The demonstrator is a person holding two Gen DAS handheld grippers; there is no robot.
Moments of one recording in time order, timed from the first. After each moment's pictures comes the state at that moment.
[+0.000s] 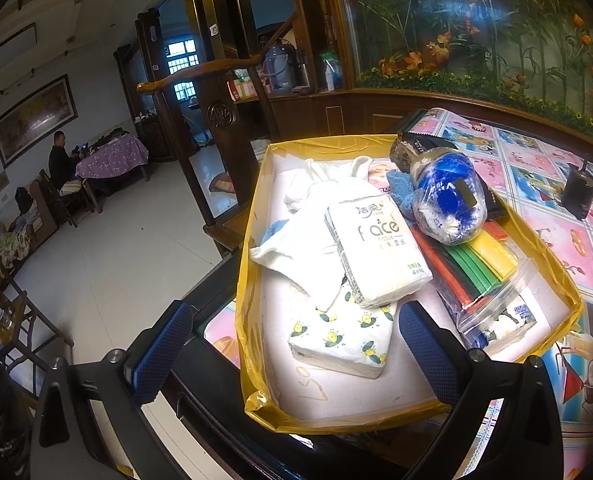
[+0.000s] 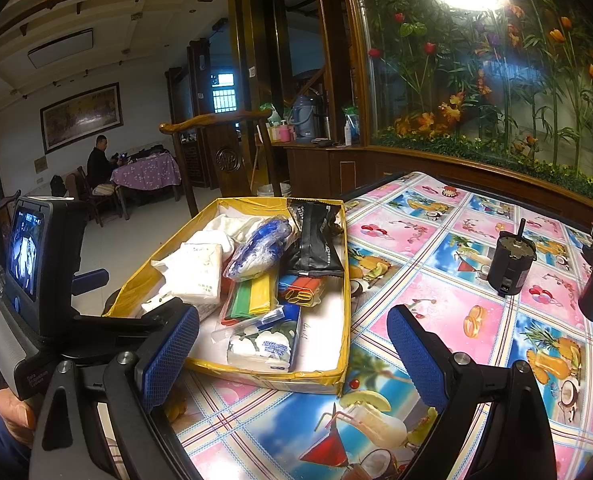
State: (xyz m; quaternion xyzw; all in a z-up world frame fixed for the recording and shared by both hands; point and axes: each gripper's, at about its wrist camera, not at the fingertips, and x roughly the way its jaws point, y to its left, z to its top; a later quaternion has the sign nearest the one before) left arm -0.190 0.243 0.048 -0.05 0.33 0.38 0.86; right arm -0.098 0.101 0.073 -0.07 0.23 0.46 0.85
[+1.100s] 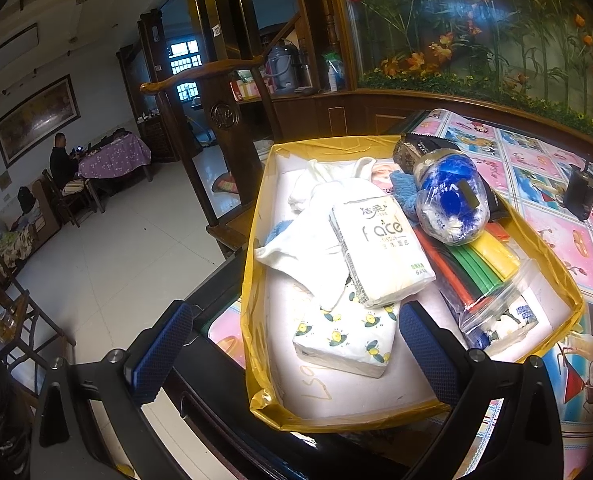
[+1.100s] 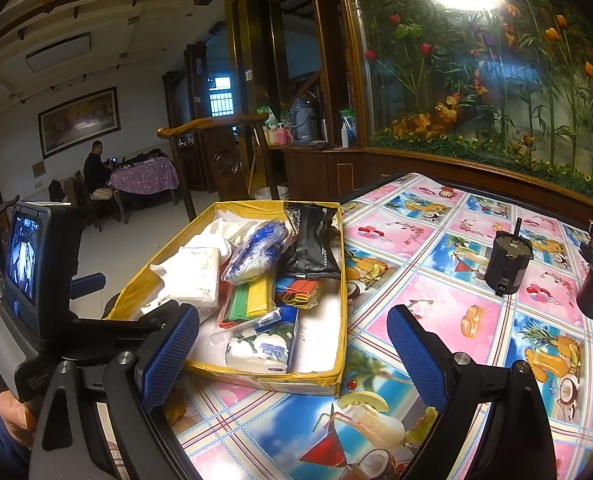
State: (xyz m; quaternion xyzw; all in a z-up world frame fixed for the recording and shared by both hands) left arm -0.193 0.244 0.051 -0.04 0.33 0.39 0.86; right arm -0.095 0.098 0.074 -0.06 0.23 0.46 0.86
